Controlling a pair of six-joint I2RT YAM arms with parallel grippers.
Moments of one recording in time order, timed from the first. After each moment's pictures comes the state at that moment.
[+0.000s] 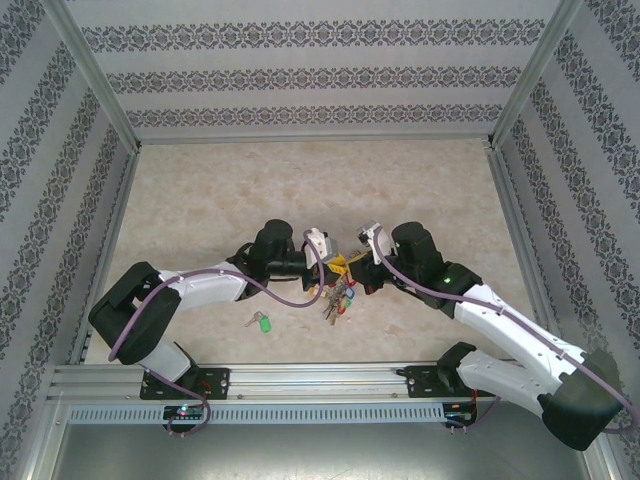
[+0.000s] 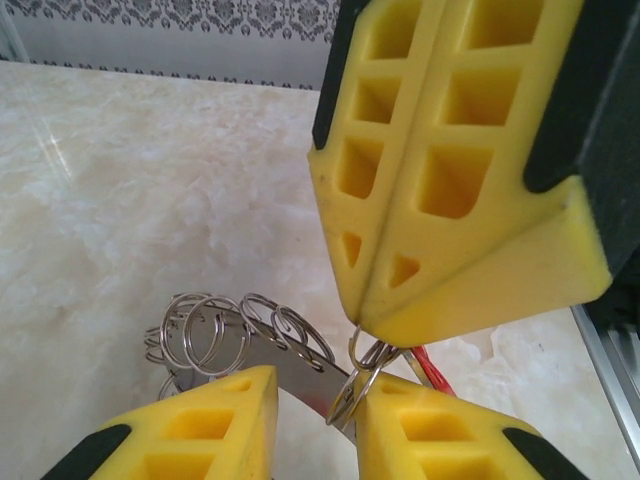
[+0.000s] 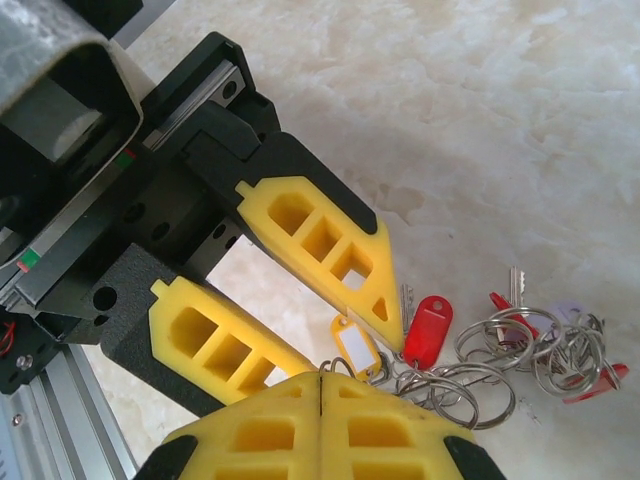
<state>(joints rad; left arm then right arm) -0.70 1.56 0.73 0.43 0.66 0.23 0.62 0.98 0.69 -0.35 -0.38 0.19</state>
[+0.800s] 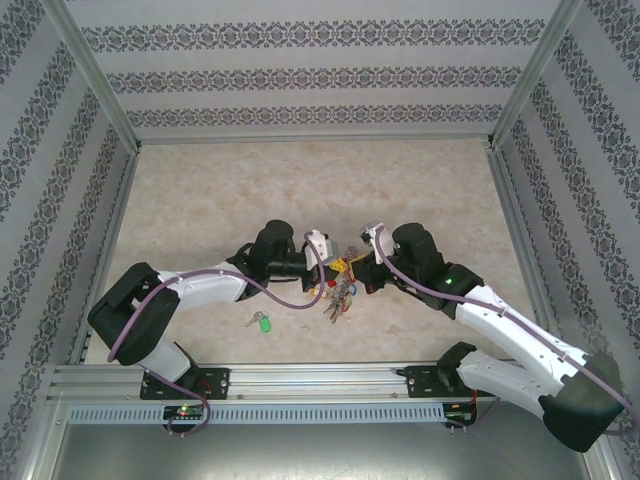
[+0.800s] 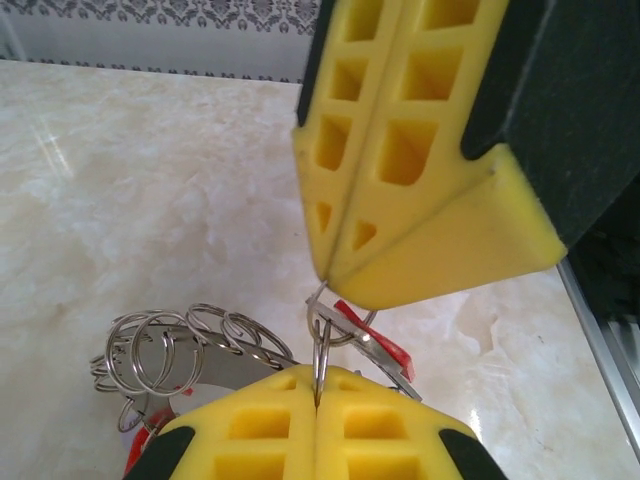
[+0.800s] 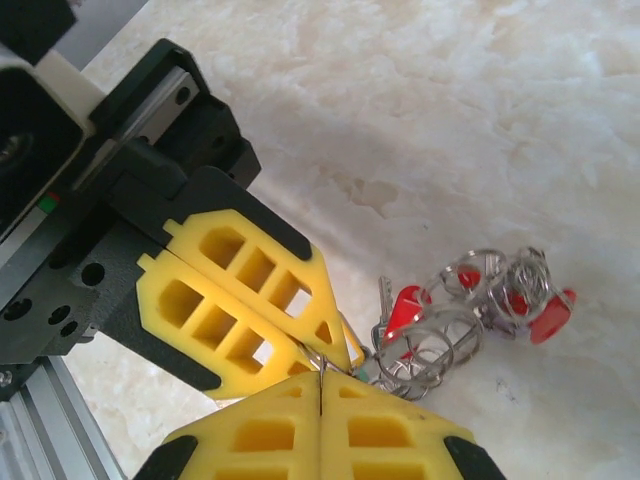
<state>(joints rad) -0.70 1.55 0.71 0.44 0.65 0.23 0.62 0.96 0.68 -0.37 -0.32 0.24</state>
